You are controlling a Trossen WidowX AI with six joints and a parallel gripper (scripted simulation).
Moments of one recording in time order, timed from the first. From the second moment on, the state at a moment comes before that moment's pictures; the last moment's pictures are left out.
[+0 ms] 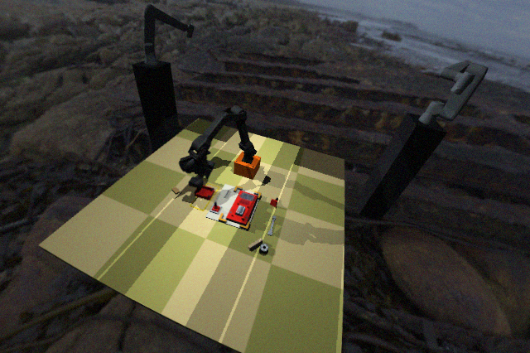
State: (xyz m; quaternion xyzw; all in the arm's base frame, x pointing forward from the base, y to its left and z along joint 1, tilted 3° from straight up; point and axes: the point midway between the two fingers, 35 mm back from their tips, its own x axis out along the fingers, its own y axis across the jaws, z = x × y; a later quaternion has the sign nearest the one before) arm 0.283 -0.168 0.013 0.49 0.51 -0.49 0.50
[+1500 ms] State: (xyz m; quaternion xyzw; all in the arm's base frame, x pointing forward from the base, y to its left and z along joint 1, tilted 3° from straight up) arm 0.281 -0.168 -0.027 0.49 0.51 -0.49 0.50
